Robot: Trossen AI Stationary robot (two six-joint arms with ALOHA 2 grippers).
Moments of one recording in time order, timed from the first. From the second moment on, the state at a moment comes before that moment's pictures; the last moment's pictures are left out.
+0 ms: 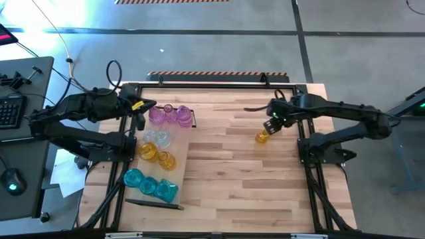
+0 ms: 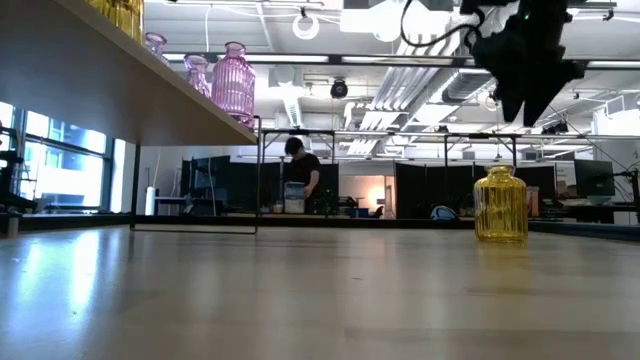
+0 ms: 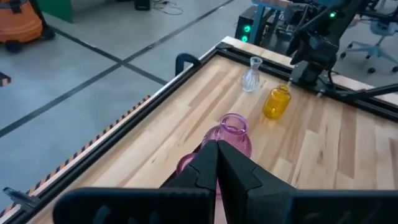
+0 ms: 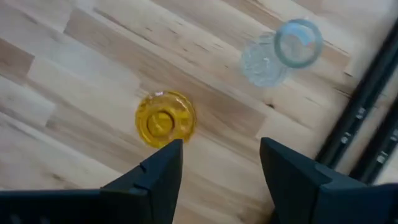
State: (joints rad) left arm 0.05 0.72 1.12 -0.86 -0.42 -0.28; right arm -0.23 1.15 1.08 -1.29 0.18 0.83
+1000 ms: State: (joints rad) left arm 0.05 0.78 1.12 -0.87 -0.49 -0.28; right arm -0.28 1.35 1.01 -1.16 0.02 0.65
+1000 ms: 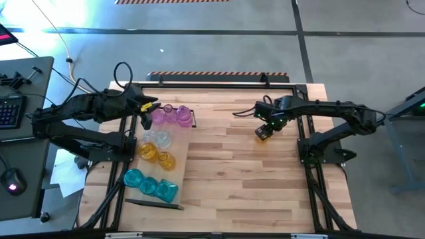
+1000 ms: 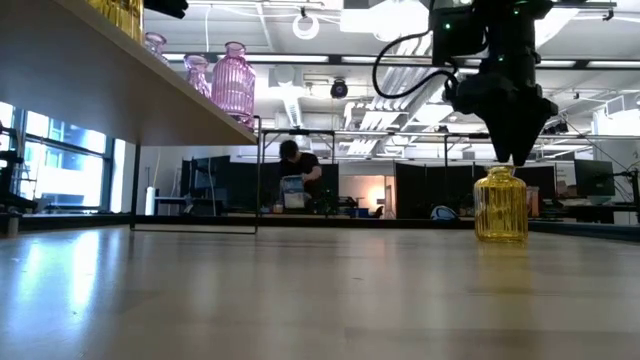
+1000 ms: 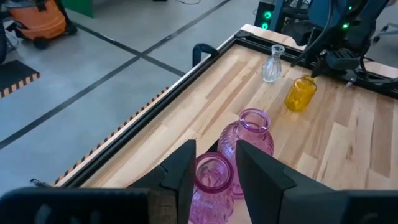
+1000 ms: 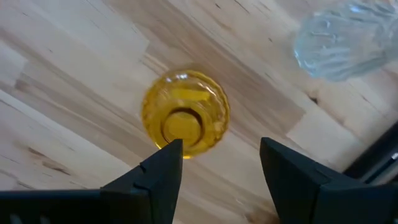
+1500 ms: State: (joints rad) left arm 0.05 0.78 1.12 -0.87 -0.50 -0.28; right arm -0.28 1.47 0.99 -1.06 0.00 0.63
